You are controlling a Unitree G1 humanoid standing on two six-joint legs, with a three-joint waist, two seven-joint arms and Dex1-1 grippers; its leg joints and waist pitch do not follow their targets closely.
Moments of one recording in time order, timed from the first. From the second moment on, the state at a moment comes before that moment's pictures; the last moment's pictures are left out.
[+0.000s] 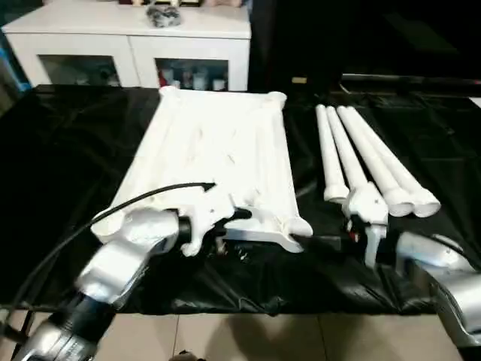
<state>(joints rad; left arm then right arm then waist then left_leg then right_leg) -0.43 0.42 -0.39 0.11 -0.11 0.33 -0.97 -0.11 -0.58 0.12 -0.20 0.31 0.46 0.80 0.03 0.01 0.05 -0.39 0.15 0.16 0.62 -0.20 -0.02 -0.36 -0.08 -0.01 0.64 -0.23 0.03</state>
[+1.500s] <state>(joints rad) -0.60 0.36 -0.43 0.48 0.00 0.27 -1.05 -0.04 -0.62 0.13 -0.29 0.31 0.52 0.82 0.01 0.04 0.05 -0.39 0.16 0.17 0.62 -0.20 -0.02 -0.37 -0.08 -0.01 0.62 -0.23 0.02</state>
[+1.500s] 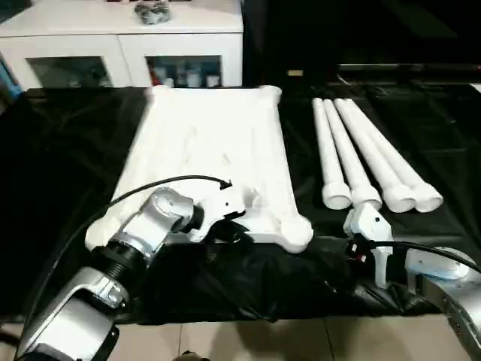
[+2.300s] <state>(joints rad) -0.38 0.39 -0.34 0.09 0.02 0.52 -0.82 -0.11 -0.54 0.13 -0.29 0.31 0.52 0.75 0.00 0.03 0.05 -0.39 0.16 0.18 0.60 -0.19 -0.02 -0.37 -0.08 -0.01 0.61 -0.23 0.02</state>
